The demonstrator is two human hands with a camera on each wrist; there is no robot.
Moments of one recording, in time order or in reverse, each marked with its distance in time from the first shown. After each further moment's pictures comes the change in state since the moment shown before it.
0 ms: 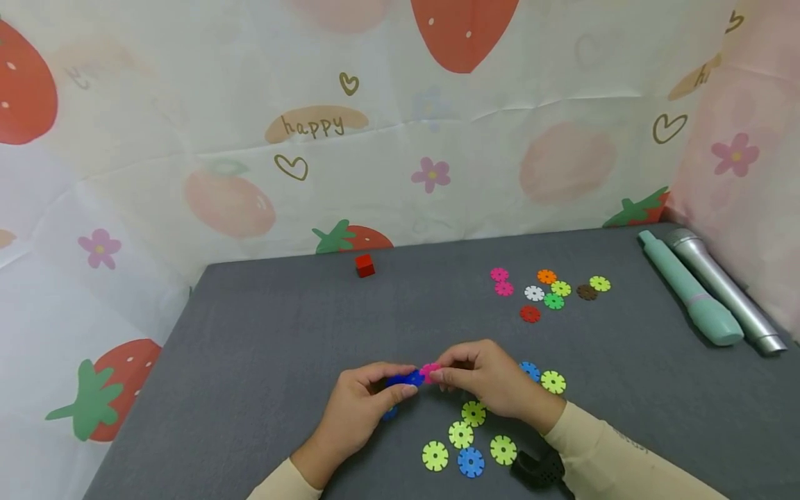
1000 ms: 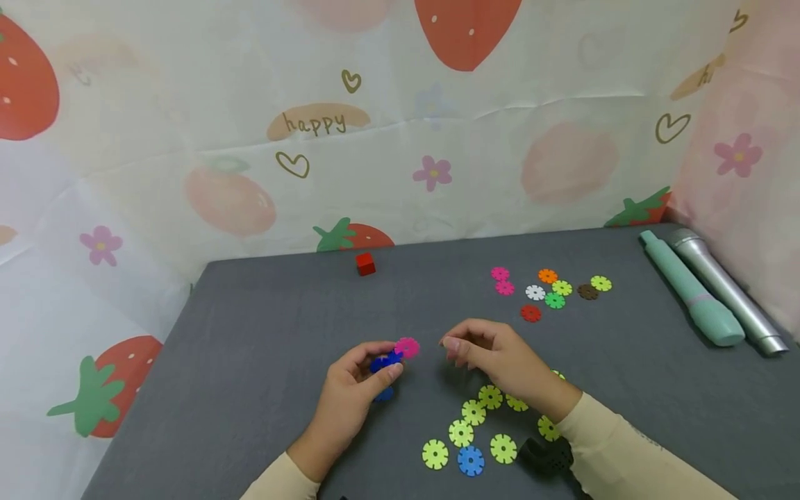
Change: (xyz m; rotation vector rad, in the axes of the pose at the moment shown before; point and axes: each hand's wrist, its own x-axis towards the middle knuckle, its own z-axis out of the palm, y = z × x) left_hand 0.004 0.000 -0.005 -0.190 0.158 -0.068; right_hand -0.002 -0.009 -0.019 0.052 0.091 0.007
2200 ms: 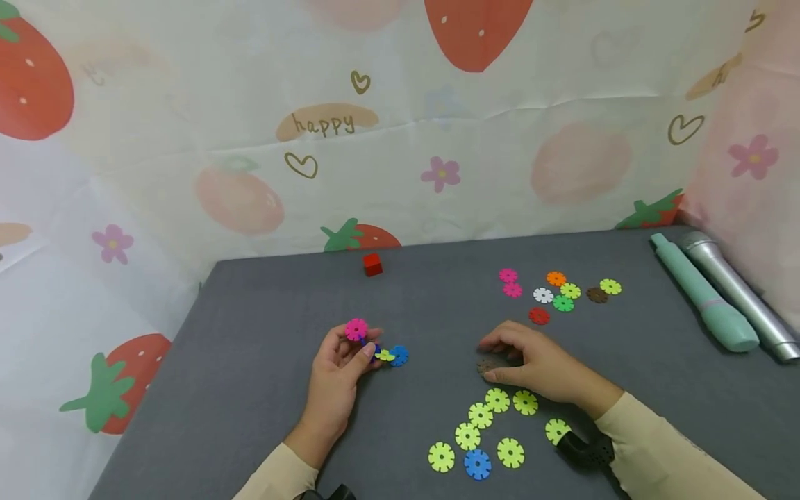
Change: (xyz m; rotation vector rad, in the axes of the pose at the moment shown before) left_hand 0.015 -0.013 -0.021 -0.181 0.144 0.070; right_hand -0.011 0.038 -0.049 -0.343 -0.122 -0.057
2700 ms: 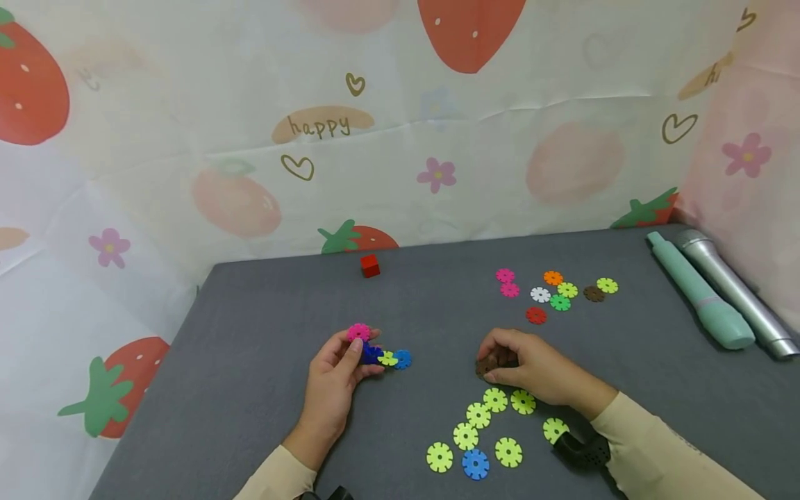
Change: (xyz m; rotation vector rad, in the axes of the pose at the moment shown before) left_hand -0.001 0.001 0.000 -0.072 -0.015 -0.052; right_hand -0.001 -0.008 0.004 0.088 -0.038 0.035
